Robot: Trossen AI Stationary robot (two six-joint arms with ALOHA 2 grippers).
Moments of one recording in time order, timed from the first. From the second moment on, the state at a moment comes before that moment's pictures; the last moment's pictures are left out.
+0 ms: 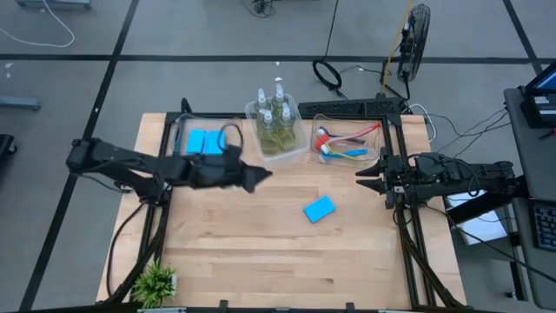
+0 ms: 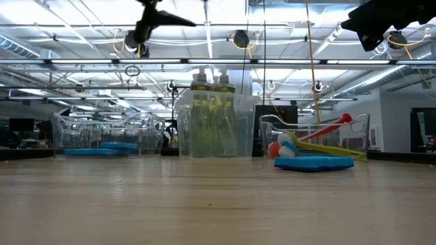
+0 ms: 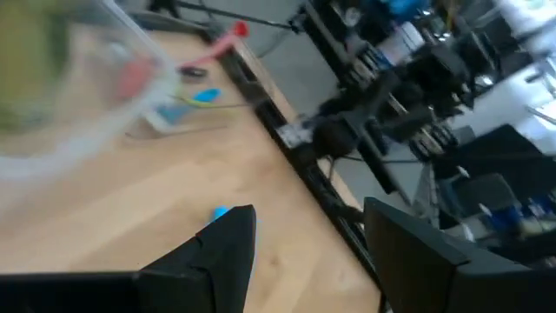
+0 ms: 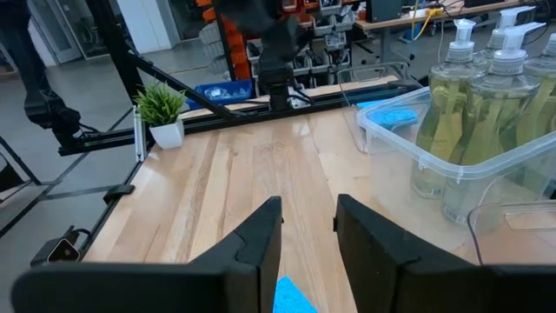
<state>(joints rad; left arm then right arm) -0.12 1.25 0.94 0.00 -0.36 -0.98 0.08 0.32 0.50 -0.37 0.10 0.20</state>
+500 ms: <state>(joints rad) -0.23 1.65 1.17 0.18 -0.36 -0.75 0.08 0.32 0.50 -0.37 0.10 0.20</state>
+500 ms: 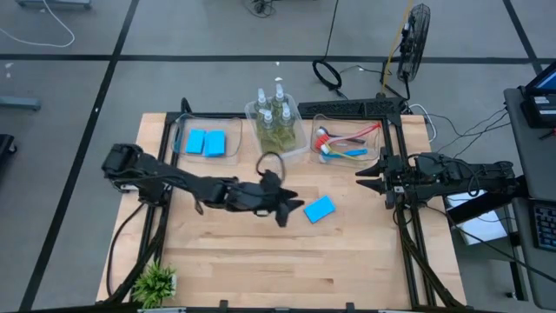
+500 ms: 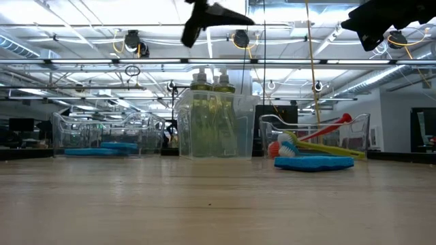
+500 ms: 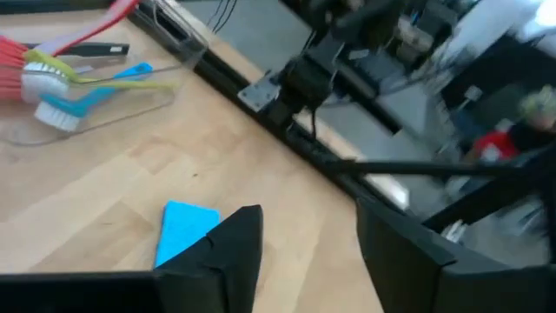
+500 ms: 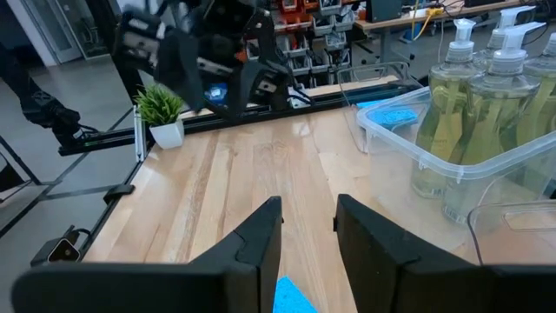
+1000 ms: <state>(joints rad) -0.21 1.91 1.52 -0.21 -0.31 -0.66 0.08 0.32 0.50 -0.38 0.09 0.27</state>
